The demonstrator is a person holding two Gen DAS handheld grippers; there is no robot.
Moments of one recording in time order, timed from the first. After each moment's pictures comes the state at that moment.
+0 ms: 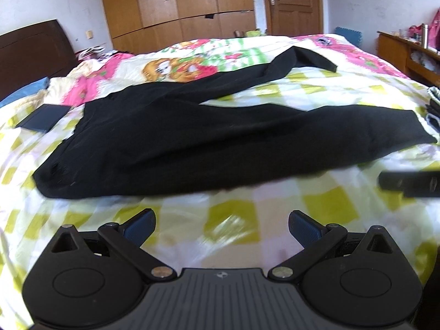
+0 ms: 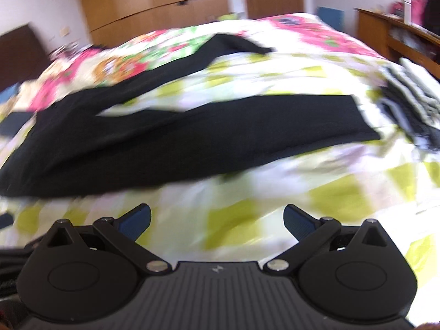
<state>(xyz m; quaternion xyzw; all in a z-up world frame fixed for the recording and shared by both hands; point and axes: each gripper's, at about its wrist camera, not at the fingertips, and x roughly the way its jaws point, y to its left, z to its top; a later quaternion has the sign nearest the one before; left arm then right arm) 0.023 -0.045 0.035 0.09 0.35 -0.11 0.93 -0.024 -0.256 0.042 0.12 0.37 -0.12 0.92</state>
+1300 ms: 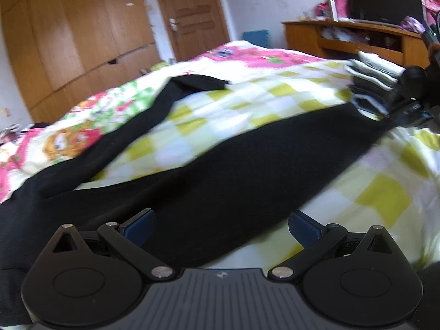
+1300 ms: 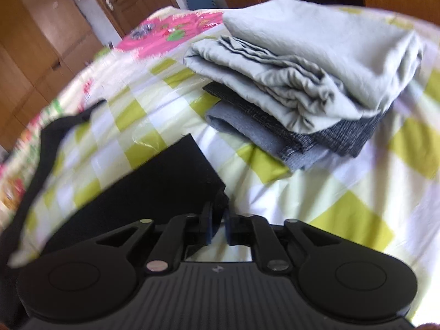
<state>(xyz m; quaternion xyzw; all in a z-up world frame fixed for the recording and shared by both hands) 0.057 -0.182 0.028 0.20 0.27 -0.26 0.91 0.004 -0.498 0.020 0.29 0.34 -0.29 0.84</state>
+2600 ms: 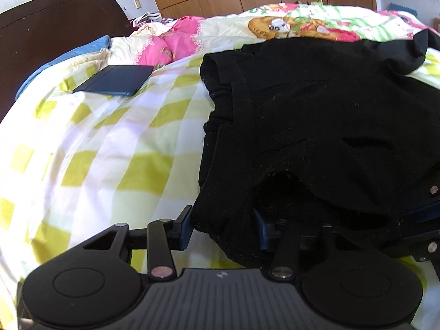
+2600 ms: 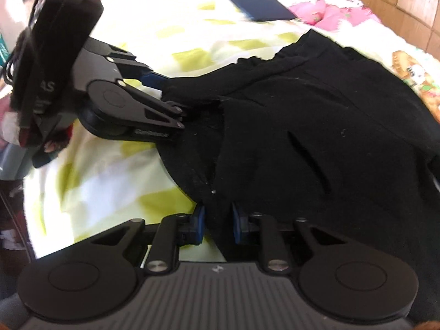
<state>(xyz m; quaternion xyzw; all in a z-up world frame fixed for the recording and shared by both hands) 0.179 0.233 -0.008 0.14 0.39 0.00 0.91 0.157 0.109 -0.007 -0.17 0.43 0.37 0.81</state>
